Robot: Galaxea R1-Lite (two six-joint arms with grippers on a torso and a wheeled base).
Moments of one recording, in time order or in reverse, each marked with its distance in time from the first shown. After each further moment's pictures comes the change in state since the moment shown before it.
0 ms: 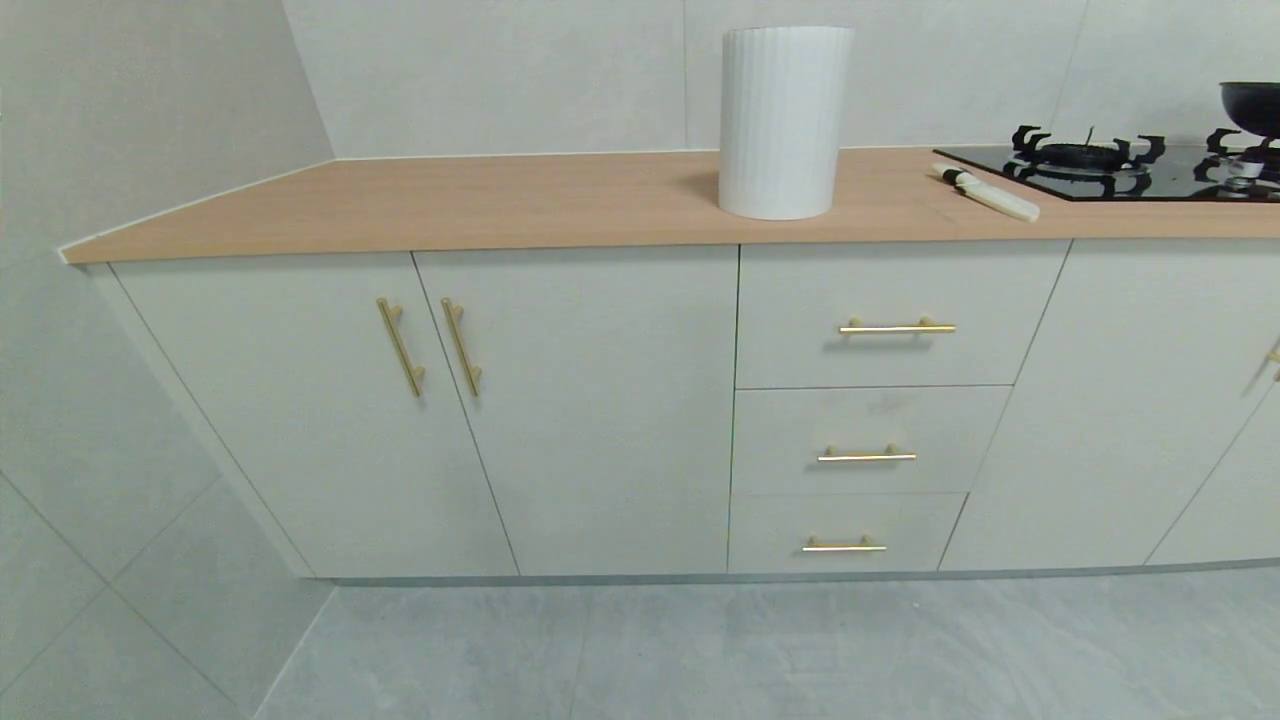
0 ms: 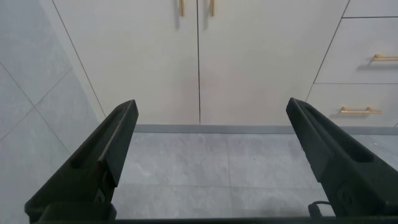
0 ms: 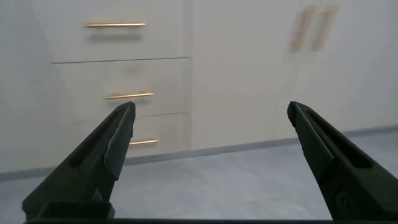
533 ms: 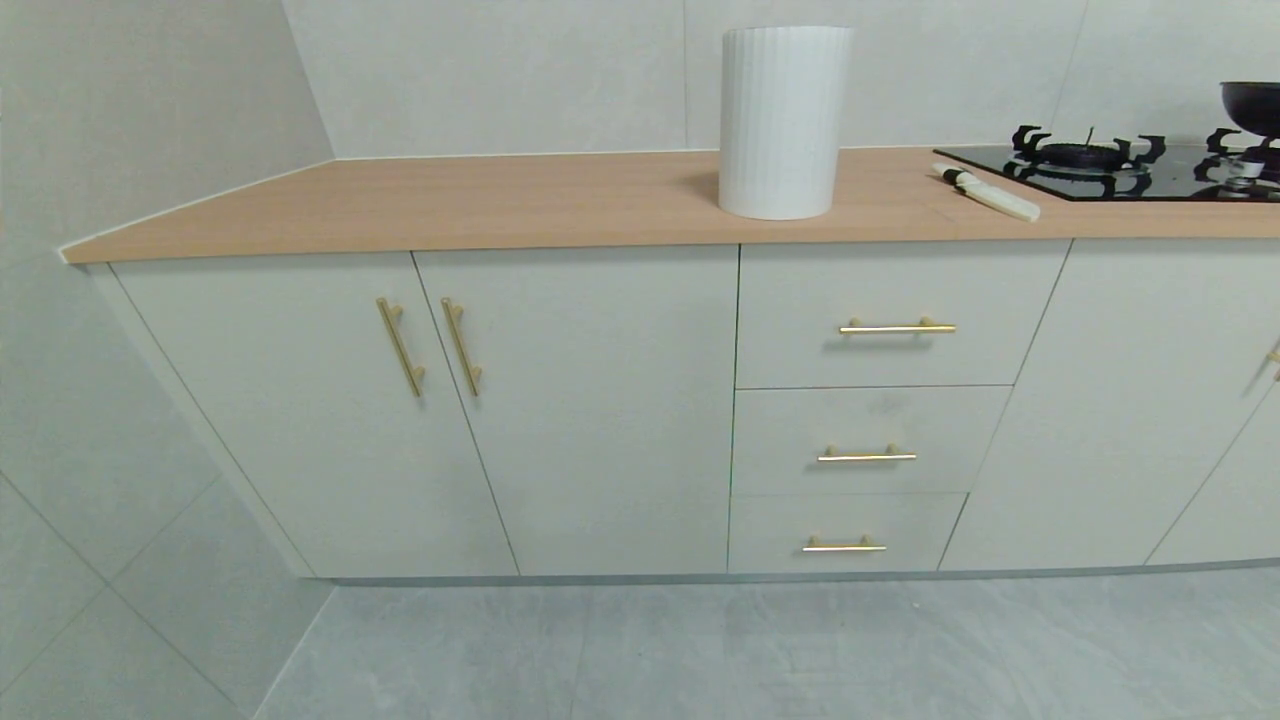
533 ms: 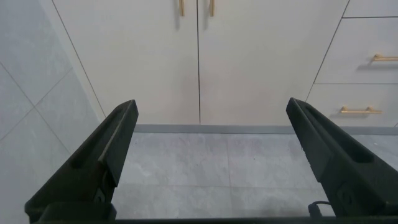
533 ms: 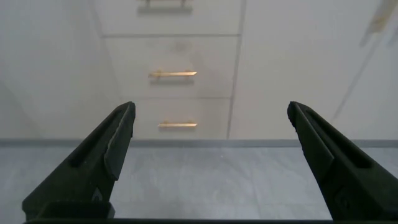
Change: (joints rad) left arm 0.000 0.000 0.000 0.000 0.000 0.000; right arm -0.004 -0.016 0.236 -0.173 0.195 0.022
